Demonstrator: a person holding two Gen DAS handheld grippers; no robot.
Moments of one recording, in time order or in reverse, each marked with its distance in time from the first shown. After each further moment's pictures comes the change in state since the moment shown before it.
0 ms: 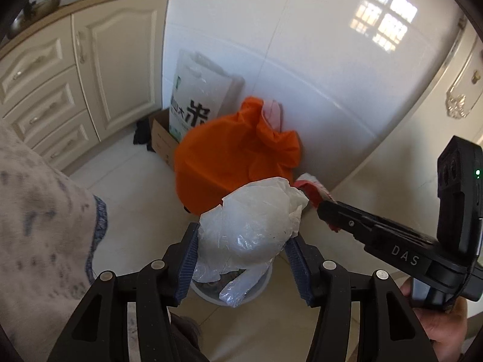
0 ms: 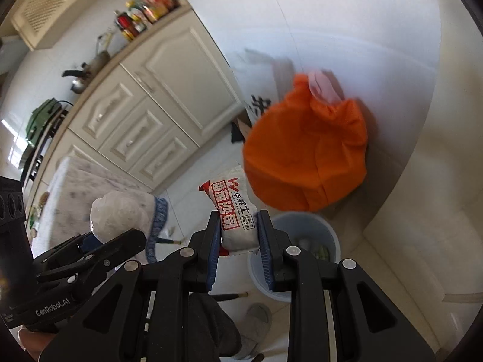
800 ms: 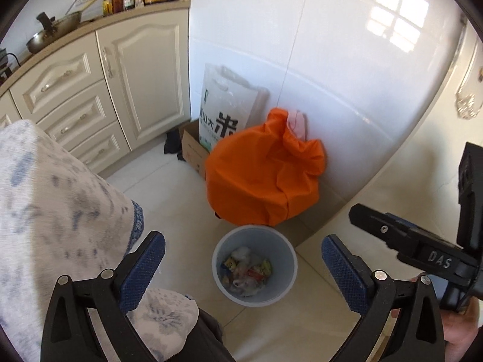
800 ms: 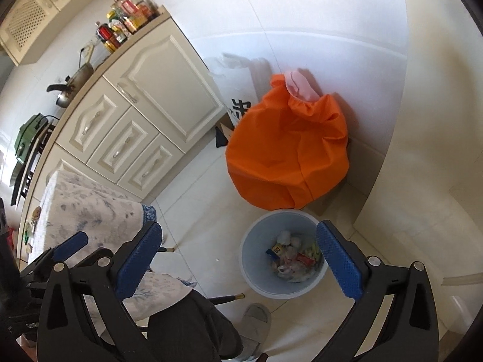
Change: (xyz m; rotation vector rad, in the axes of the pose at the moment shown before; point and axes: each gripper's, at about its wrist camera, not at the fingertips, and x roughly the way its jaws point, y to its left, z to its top) left arm -0.028 -0.029 -0.032 0.012 -0.075 0.138; right arm -0.026 0.000 -0.004 0.051 -0.043 -0.046
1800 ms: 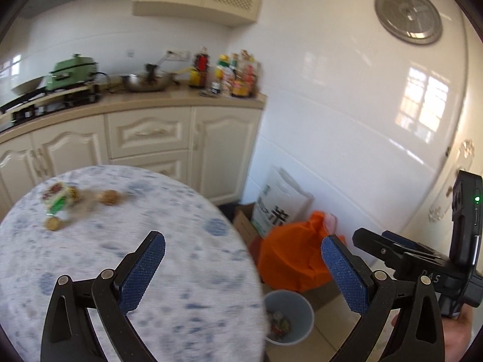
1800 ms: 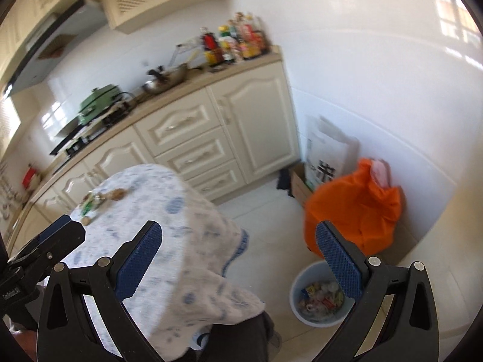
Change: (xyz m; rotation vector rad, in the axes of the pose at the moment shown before) left arm -0.295 0.137 -0.123 -0.216 -0.420 0.114; right arm -0.105 0.223 -0.013 -0.377 -0.170 0.170
